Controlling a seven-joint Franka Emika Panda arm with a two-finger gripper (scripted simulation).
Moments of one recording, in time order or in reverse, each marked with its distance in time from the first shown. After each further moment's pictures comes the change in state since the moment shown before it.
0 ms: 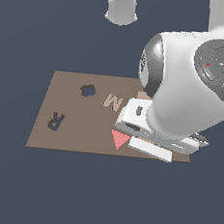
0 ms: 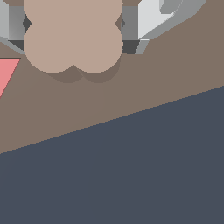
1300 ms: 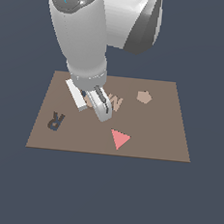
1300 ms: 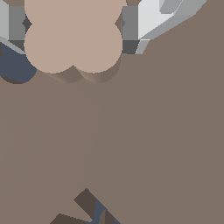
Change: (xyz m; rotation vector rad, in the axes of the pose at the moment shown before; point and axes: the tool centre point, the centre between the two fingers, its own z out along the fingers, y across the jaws) arm -0.055 0.203 -0.008 -0.001 0.001 0.709
